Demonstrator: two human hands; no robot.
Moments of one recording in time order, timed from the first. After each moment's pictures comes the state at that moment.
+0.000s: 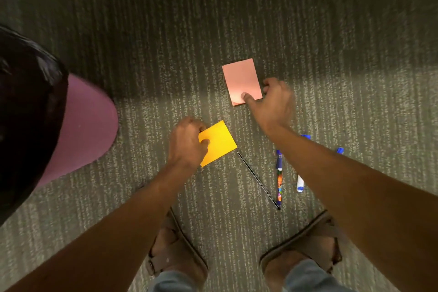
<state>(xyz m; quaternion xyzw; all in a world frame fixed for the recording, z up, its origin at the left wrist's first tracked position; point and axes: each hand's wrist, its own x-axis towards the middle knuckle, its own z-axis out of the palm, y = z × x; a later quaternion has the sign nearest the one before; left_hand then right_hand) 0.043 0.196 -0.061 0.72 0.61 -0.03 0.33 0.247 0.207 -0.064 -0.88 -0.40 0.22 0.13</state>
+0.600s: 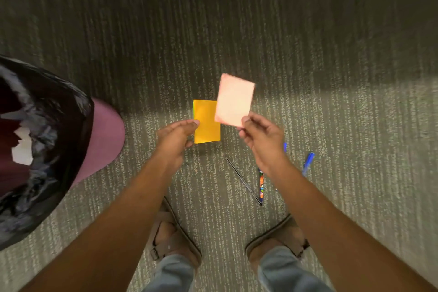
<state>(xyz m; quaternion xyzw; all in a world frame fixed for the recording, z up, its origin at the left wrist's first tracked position) 0.060 0.232 0.016 0.18 0.71 0.18 0.66 0.238 0.169 0.046 -0.66 0.06 0.57 0.49</state>
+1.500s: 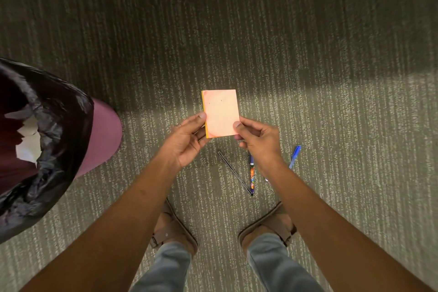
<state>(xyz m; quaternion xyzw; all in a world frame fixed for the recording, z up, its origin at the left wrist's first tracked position) 0.088 0.221 0.062 0.03 0.52 0.23 0.82 0.246 0.146 0.069 -0.72 -0.08 0.54 0.44</state>
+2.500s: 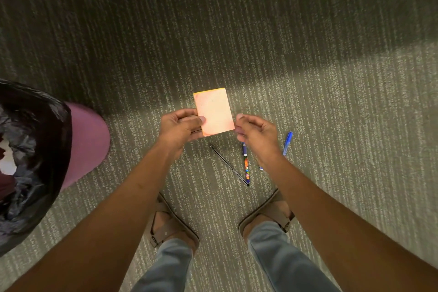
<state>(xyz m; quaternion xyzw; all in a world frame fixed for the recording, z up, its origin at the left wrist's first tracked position) 0.105 0.226 0.054 0.25 0.65 0.13 0.71 0.267 0.124 0.048 -0.73 0.01 0.54 0.42</state>
